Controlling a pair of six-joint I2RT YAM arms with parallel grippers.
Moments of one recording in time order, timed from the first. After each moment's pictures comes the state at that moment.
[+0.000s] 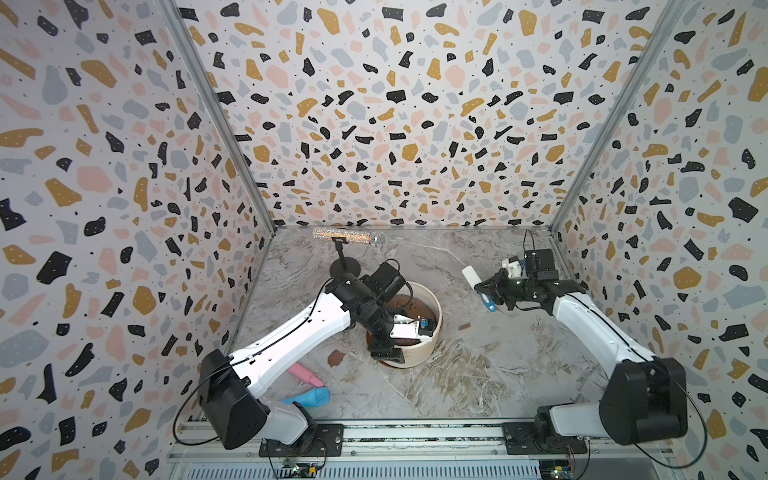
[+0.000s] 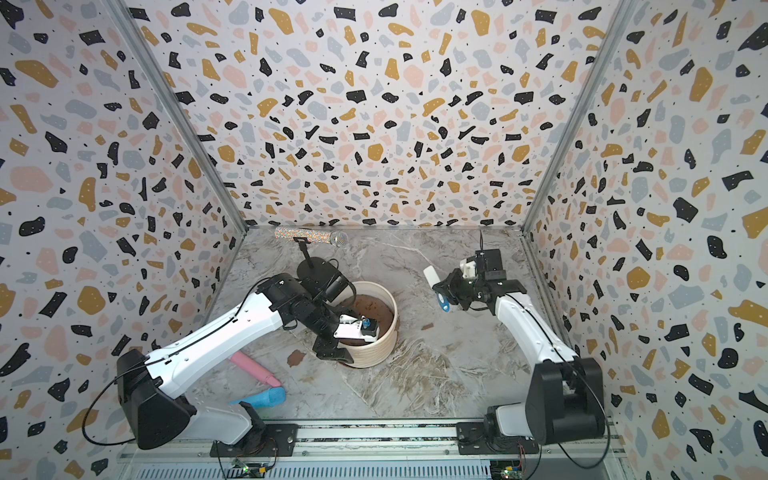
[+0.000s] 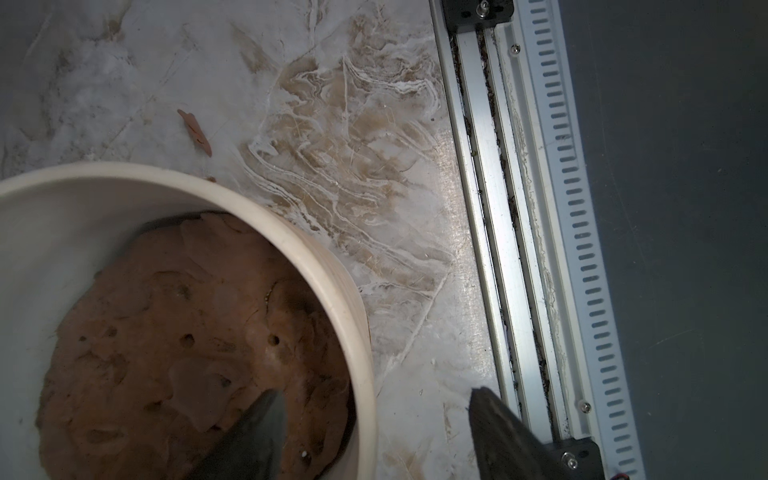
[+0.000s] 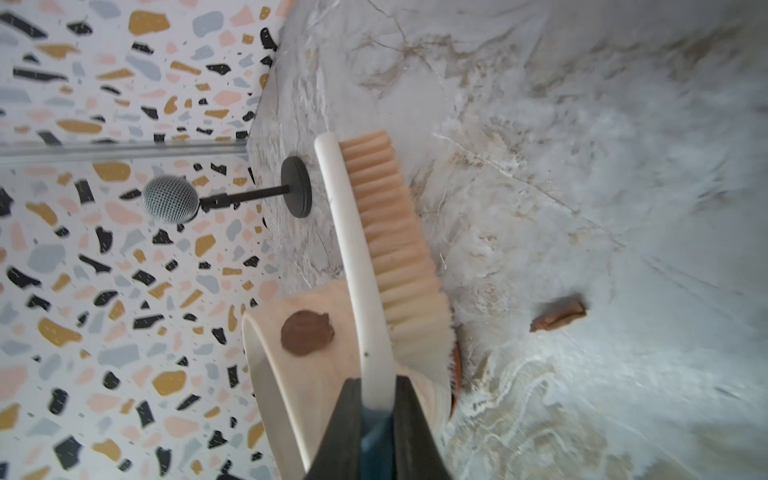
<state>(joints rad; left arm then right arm) -0.77 1.43 1.34 -1.19 0.46 0.91 0.14 1.31 1.05 -0.57 -0.64 0.77</state>
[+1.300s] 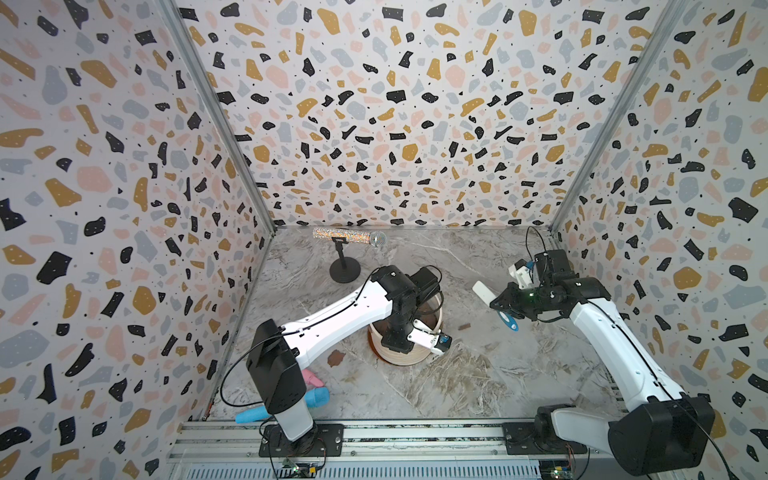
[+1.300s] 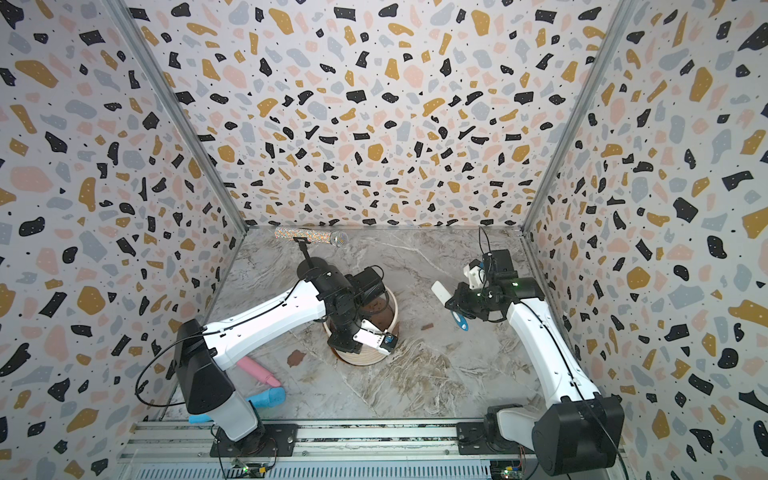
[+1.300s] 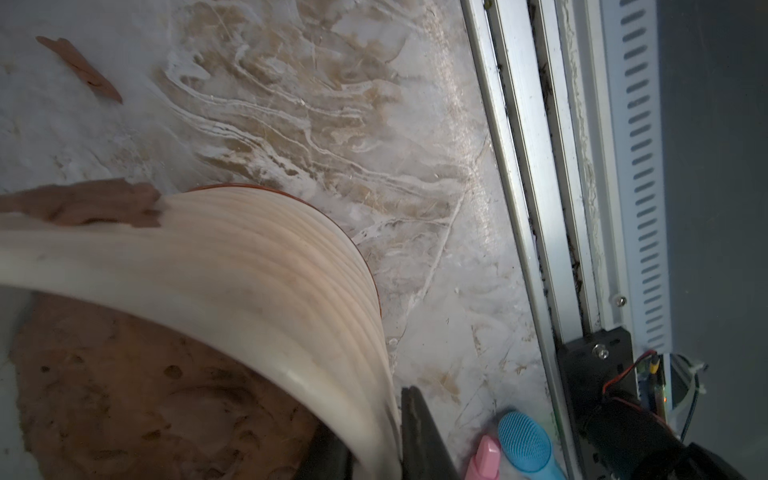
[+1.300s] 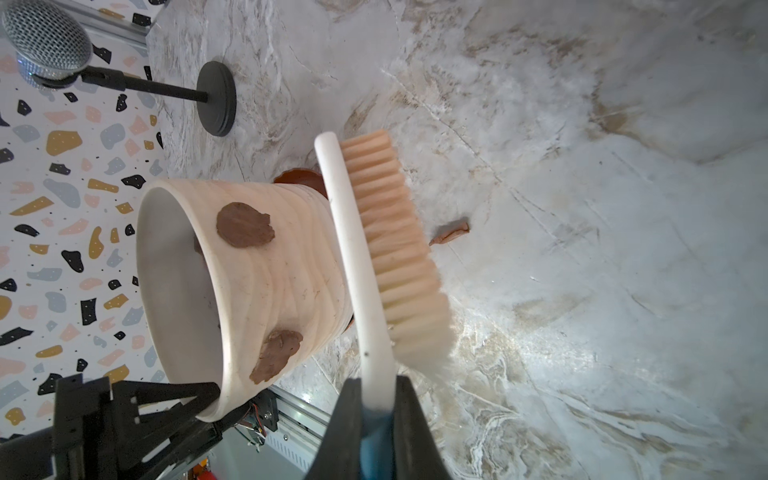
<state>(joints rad) -0.91 1.71 1.61 -1.44 0.16 1.10 0.14 1.23 1.14 -0.98 -0.53 0.40</state>
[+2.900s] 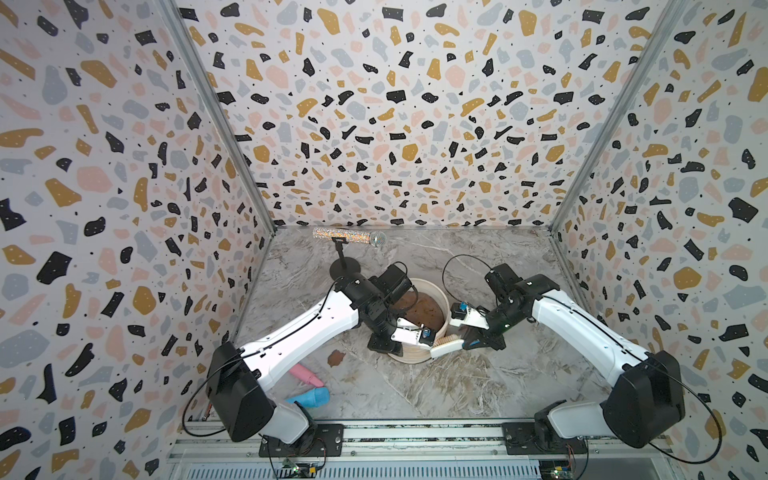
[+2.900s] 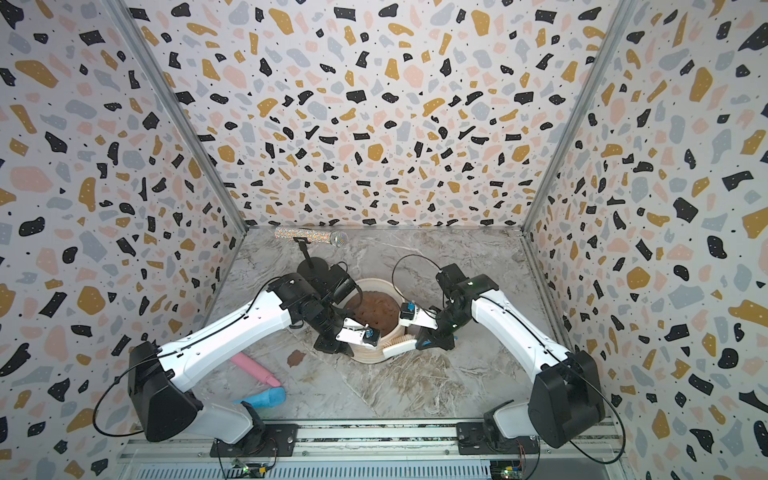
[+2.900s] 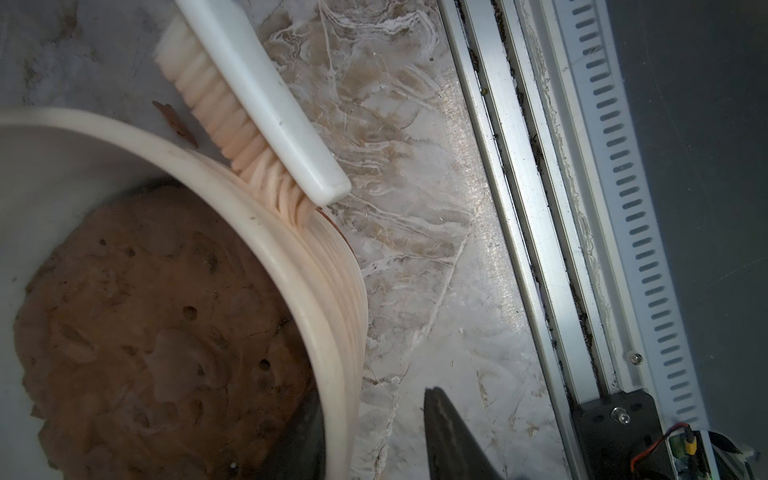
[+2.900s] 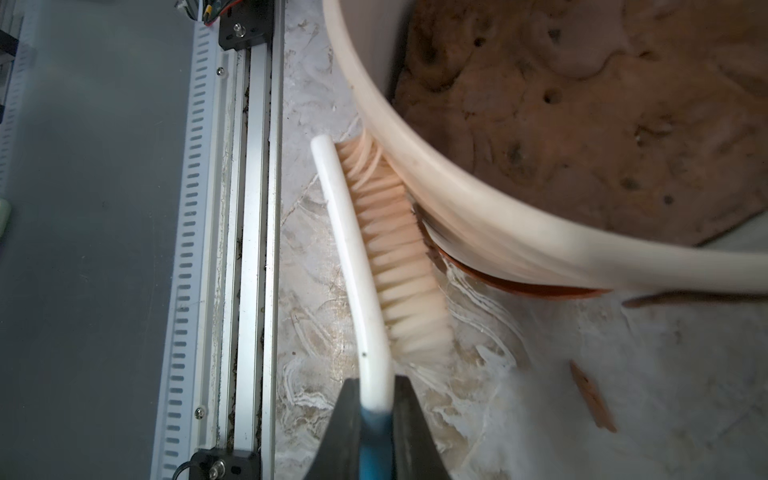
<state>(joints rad) -0.79 1.47 1.35 -1.20 0.36 1.09 0.43 1.37 1.11 -1.17 -0.66 -0.99</state>
